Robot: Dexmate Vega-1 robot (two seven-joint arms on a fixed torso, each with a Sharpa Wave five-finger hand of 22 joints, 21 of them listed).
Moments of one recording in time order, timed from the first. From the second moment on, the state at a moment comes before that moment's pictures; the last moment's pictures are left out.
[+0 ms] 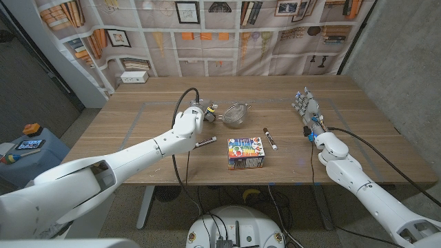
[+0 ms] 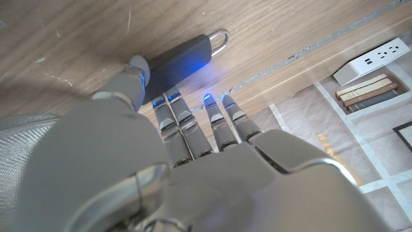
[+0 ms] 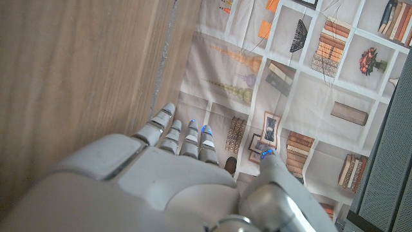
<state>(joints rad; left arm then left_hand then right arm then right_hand) 0.43 0.57 1.05 -1.61 0.78 0.75 -0.22 0.93 -0.01 0.52 -0.17 0.19 0.89 -0.17 0.24 0.17 0.92 -0.23 0.20 0.18 0.42 -0.05 0.19 0.17 0.24 0.02 0.19 0.17 -0.94 -0.53 -0.32 -1.33 0.66 0.34 -0.04 0.14 0.11 0.26 -0.02 0.22 0.15 -0.03 0.19 0.17 0.16 0.00 0.19 0.19 0.01 0.00 0.21 0.31 0.22 0.02 0.19 0.16</state>
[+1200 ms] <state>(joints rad) 0.44 0.60 1.02 -1.69 0.80 0.77 -0.24 0.92 0.01 0.50 -0.17 0.18 0.91 -0.17 0.24 0.18 0.94 -0.22 0.20 0.18 0.45 -0.05 0.19 0.17 0.25 0.01 0.19 0.17 -0.93 -0.53 -0.32 -1.32 0.66 0.34 -0.03 0.13 0.12 0.26 -0.02 0.22 0.15 -0.03 0.19 0.17 0.16 0.00 0.19 0.19 0.01 0.00 0.21 0.30 0.22 0.02 0.19 0.16</state>
